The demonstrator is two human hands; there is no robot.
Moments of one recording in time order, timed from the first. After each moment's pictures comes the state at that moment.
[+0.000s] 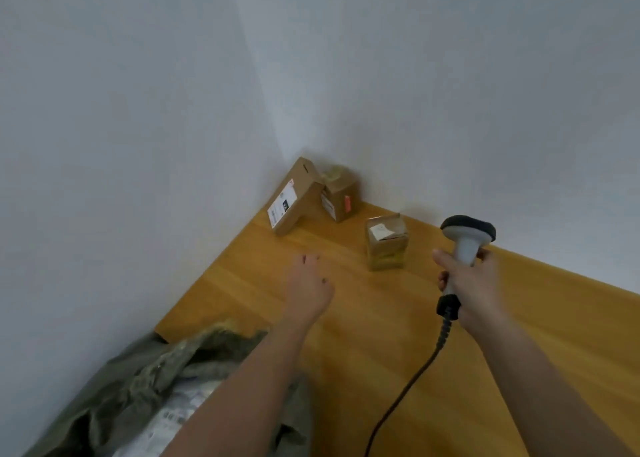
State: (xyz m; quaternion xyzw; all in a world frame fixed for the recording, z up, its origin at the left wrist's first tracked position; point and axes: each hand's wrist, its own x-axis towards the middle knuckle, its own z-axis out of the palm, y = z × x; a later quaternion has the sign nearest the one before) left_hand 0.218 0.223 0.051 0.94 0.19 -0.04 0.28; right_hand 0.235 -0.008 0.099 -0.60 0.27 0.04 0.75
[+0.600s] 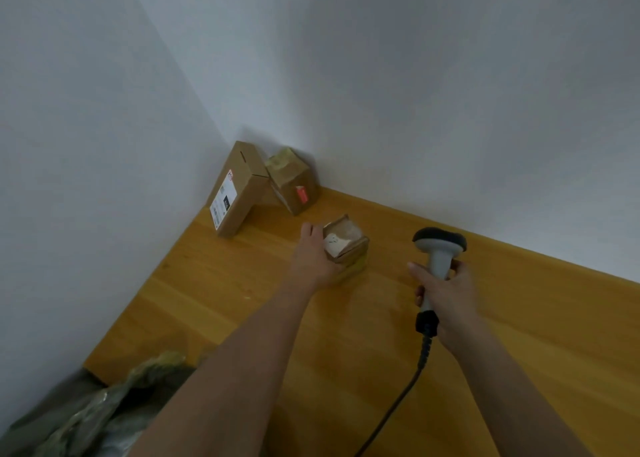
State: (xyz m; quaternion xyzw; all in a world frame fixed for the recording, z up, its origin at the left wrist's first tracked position) left_hand 0.345 0.162 -0.007 0.96 0.06 -0.09 0.26; right_hand 0.295 -0.044 0.022 -0.61 0.32 0.10 0.71
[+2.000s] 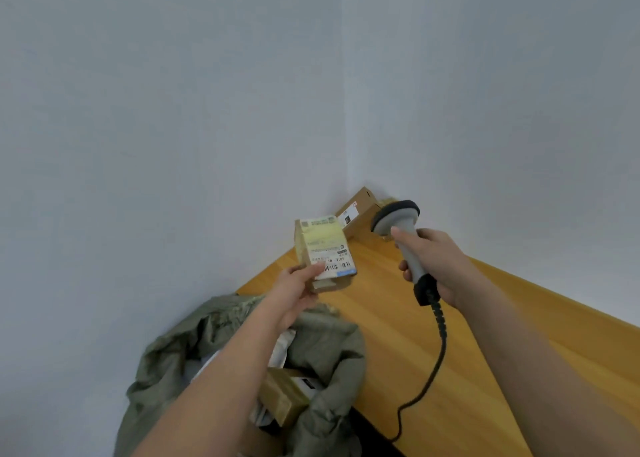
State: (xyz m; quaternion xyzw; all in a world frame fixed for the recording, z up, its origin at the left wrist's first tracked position) left_hand -0.009 0.305 0.167 0.58 0.29 -0.01 0.76; right_hand 0.053 0.079 0.247 -0.73 0.00 0.20 0.66
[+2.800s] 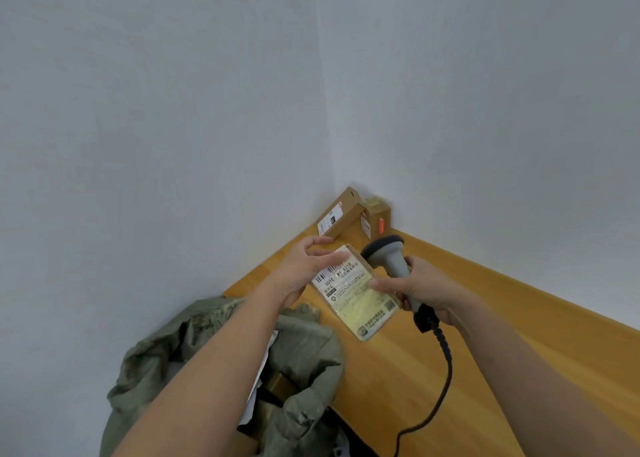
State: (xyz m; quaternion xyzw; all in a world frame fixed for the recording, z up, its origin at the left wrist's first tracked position) left_hand 0.029 0.233 0.215 0.72 0.16 -0.02 0.68; right_hand 0.083 0.017 0.202 -0.76 -0.08 0.33 0.55
